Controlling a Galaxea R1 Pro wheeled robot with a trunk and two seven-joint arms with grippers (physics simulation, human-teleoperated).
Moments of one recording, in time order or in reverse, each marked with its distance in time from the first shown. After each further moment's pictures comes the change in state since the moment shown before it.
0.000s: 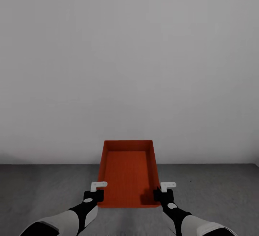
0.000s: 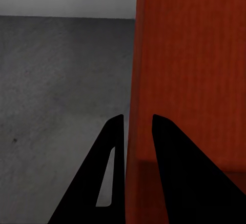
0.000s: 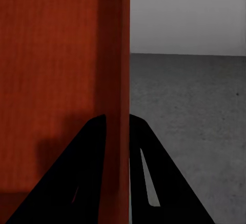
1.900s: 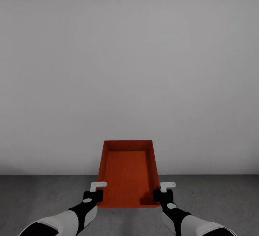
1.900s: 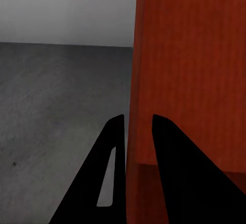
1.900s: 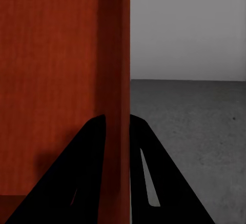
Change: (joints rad) left arm 0.000 0.005 0.022 0.003 -0.019 -0.003 -0.011; right arm 0.000 0.004 0.011 0.001 -0.013 -0.003 -0.003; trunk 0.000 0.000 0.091
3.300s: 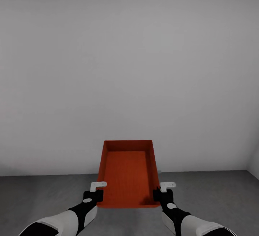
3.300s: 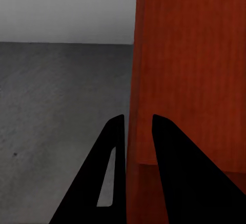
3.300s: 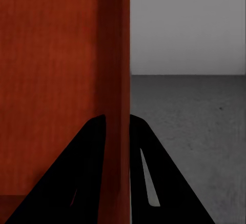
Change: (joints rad) left arm 0.000 0.000 0.002 0.000 -0.002 0.000 -0.001; right arm 0.000 0.000 -0.001 0.000 0.002 0.000 0.000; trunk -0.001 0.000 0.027
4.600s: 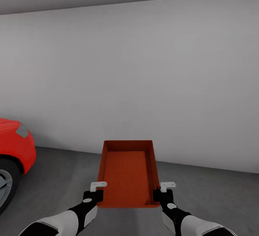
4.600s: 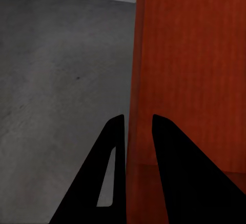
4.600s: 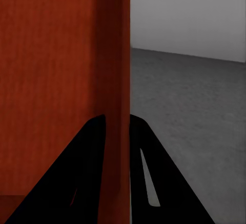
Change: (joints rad) left arm 0.000 0.000 0.001 0.000 -0.001 0.000 0.000; right arm 0.000 0.000 0.003 0.000 -0.003 -0.001 0.000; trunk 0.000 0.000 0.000
